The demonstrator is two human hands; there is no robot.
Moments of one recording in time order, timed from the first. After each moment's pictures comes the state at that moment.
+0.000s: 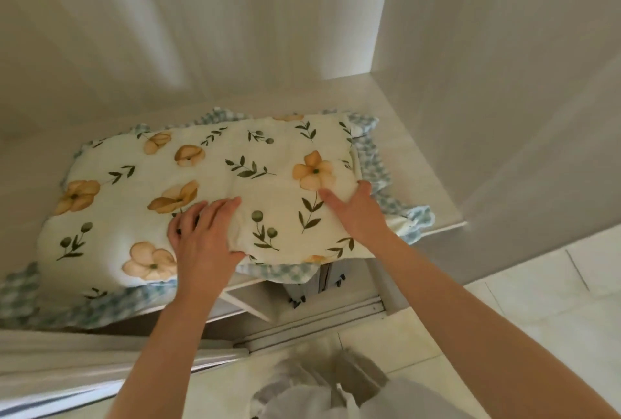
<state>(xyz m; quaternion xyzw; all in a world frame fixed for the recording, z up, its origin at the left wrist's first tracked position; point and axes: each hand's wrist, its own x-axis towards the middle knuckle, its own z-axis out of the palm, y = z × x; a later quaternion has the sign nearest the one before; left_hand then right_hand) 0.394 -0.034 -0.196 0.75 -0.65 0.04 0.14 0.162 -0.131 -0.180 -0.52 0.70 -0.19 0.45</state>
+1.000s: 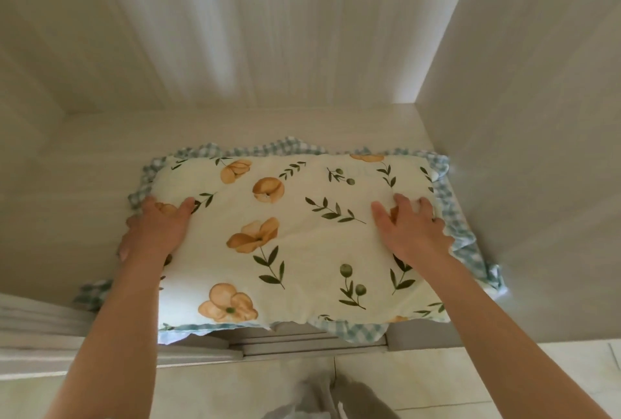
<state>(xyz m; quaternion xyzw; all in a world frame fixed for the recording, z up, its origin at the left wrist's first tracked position) 0.496 -0.058 -0.169 0.94 -0.23 -0.20 0.14 0.131 -0.171 -0.162 -0.66 0.72 0.01 0.20</state>
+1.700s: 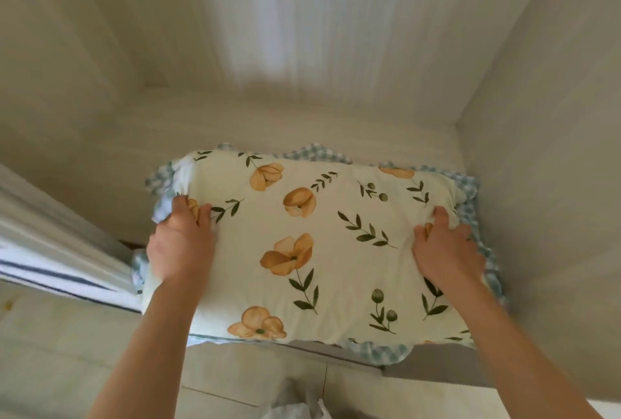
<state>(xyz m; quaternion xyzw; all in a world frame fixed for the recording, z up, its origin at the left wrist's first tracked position) 0.383 0.007 -0.157 0.94 -0.24 0.04 0.22 0.080 -0.188 -0.172 -0.71 0.69 0.04 0.13</state>
